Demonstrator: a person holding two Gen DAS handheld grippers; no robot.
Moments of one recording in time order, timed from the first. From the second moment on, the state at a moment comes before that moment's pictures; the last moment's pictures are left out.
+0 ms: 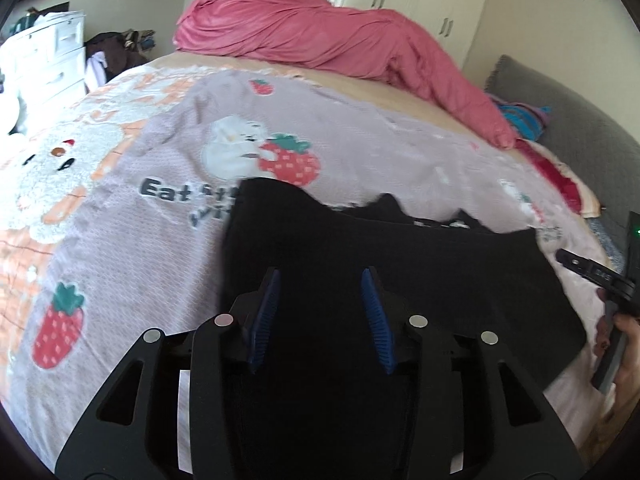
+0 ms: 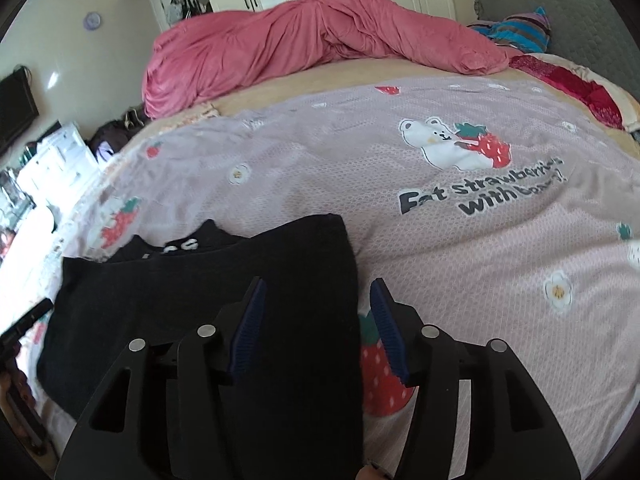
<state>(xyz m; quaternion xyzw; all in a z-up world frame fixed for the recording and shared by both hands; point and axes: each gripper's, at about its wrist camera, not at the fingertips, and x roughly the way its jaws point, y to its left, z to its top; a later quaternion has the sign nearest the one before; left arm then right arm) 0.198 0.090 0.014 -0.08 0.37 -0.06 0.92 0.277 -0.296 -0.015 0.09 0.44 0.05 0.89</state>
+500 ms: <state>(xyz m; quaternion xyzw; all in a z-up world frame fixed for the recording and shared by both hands) 0.248 0.121 -0.012 -0.08 0.41 -0.02 0.91 0.312 -0.300 -0.044 0.10 0.47 0.07 0.87</state>
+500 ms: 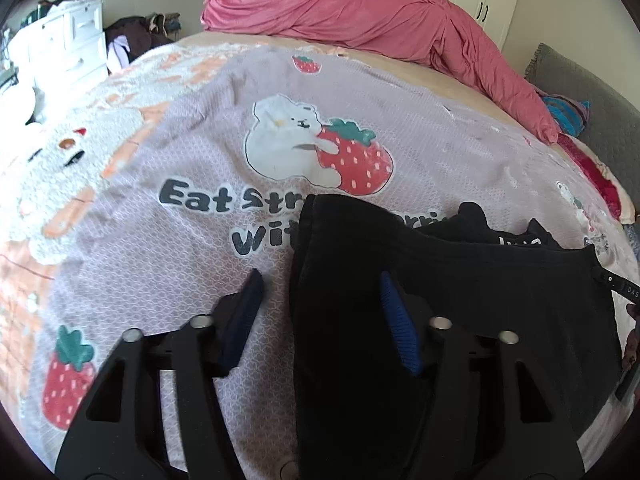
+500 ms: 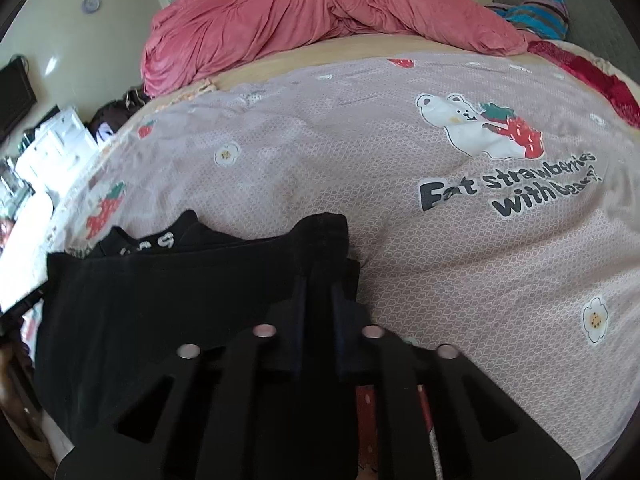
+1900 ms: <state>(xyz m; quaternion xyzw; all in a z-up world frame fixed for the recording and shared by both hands) 0.152 0.035 -0.002 0.01 0.40 -0.07 0.91 0.204 -0.237 -0.019 0.02 0.46 0.13 0.88</state>
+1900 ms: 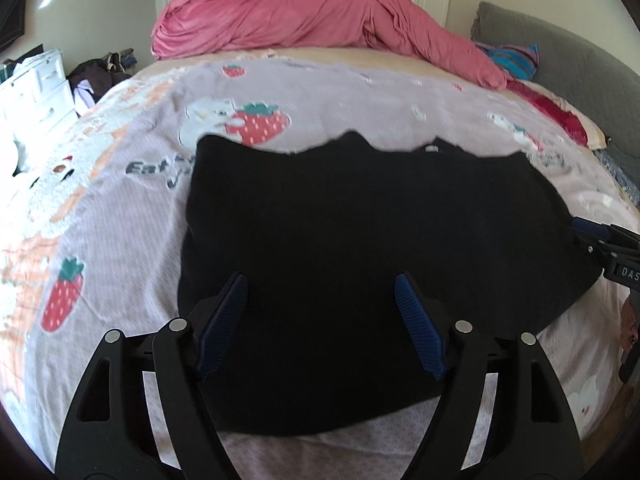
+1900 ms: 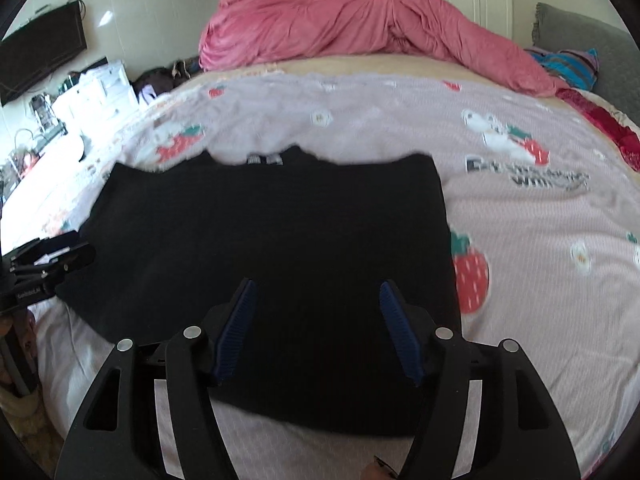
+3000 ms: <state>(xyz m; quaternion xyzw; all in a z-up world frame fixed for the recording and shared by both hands) 0.116 0.092 0.012 -0.06 0.39 -0.07 0.91 0.153 -0.164 -0.006 -0.02 0.43 0.19 0.88</state>
